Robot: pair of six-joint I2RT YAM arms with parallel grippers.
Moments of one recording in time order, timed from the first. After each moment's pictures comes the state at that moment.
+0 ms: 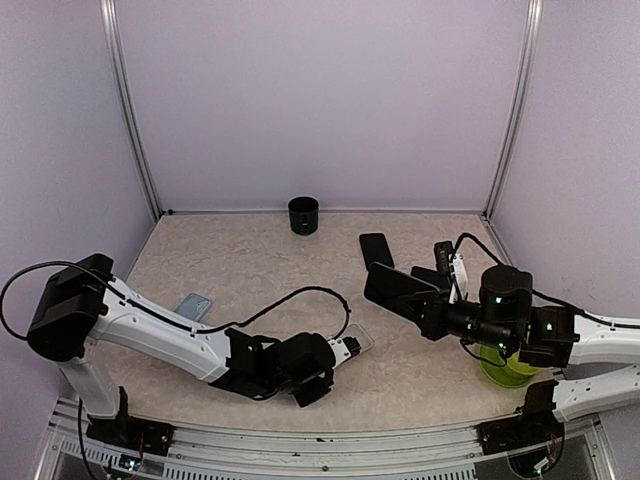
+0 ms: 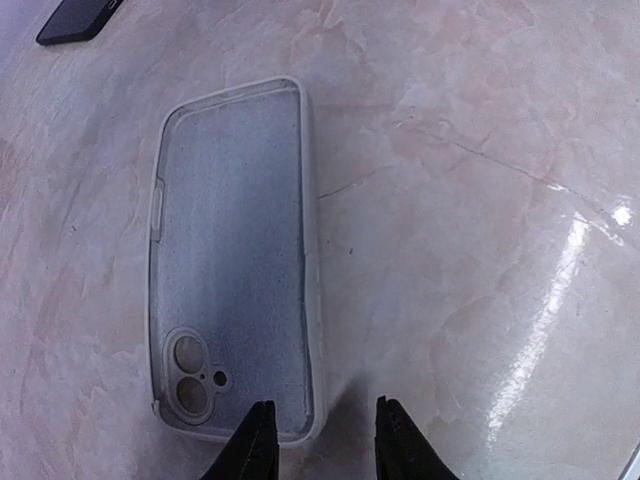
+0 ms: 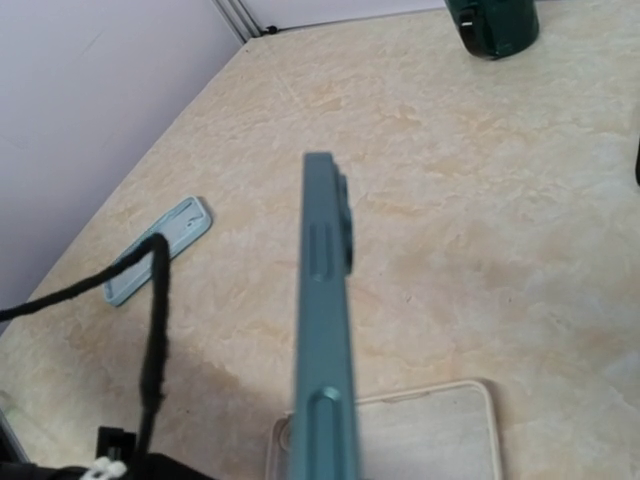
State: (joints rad) left arm -1.33 1.79 0.95 -0.07 -0.36 -0.06; right arm 1.04 0.87 0.53 0.04 0.21 0.57
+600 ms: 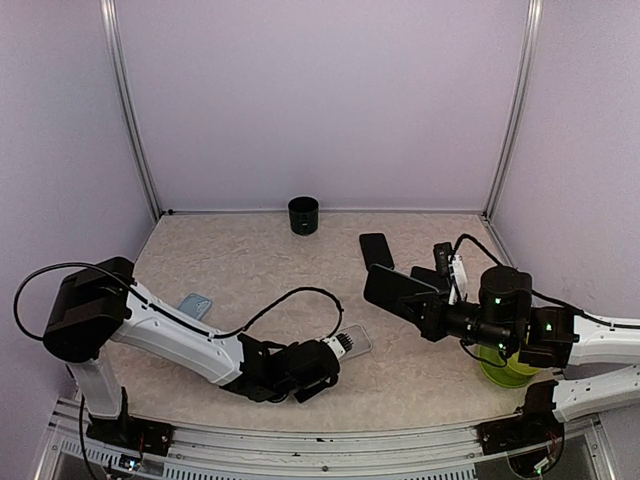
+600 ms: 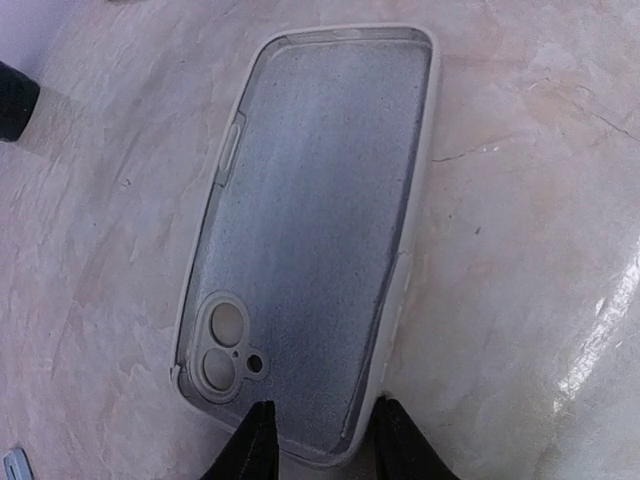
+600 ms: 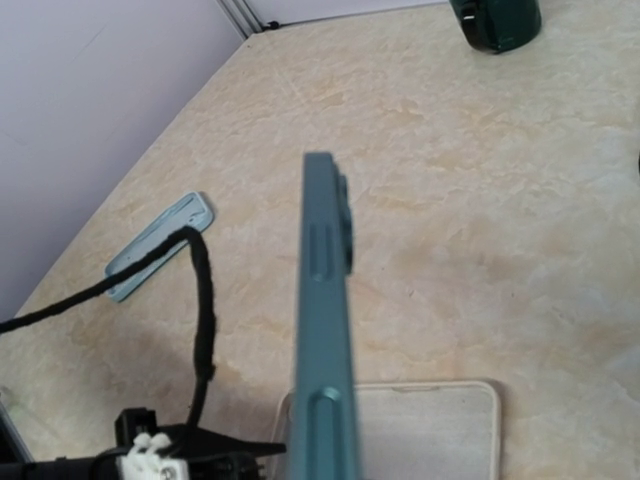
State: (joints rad) left arm -1.33 1.88 0.96 -0.08 -0.55 -0.10; right arm 1.04 0.87 0.52 0.04 0.20 0.57
